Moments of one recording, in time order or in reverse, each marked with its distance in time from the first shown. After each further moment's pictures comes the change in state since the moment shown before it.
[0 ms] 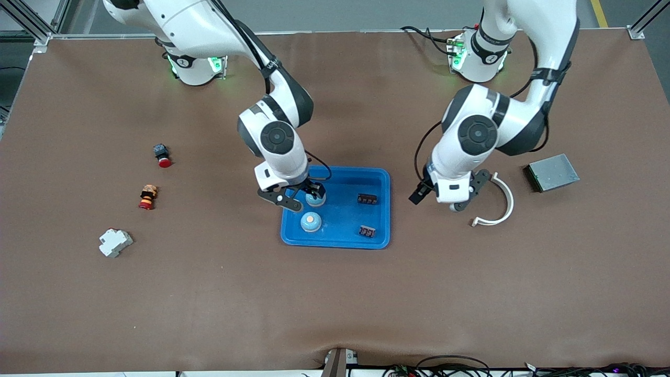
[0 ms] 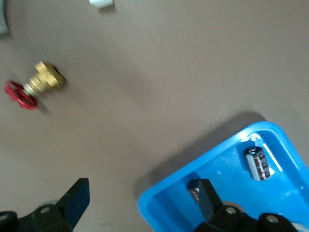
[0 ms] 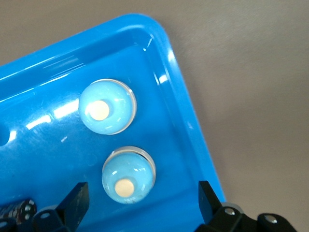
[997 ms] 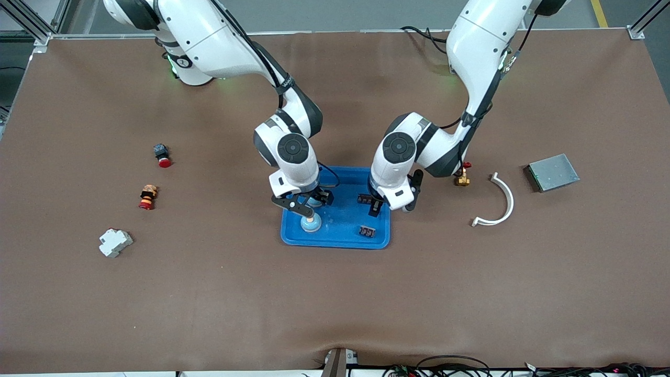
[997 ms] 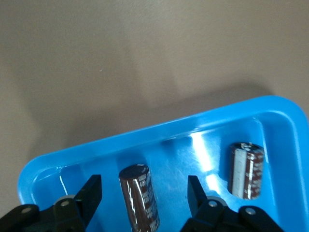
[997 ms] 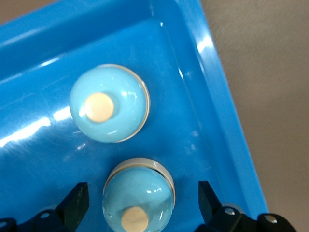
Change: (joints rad) left arm -0.153 0.292 -0.001 0.107 0.103 0.266 -0.561; right arm 0.029 0.107 -0.005 0.028 -0.006 0.088 0.014
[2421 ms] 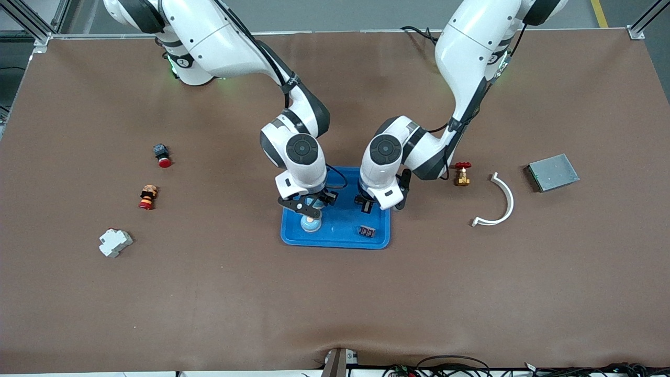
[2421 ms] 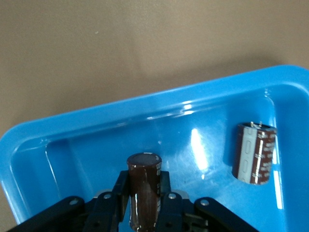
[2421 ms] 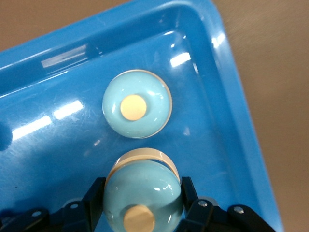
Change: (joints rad) left arm -0.035 0.049 0.000 0.061 0.004 0.003 -0.068; right arm 0.006 0.022 -0.006 0.141 -0.002 -0.159 -0.022
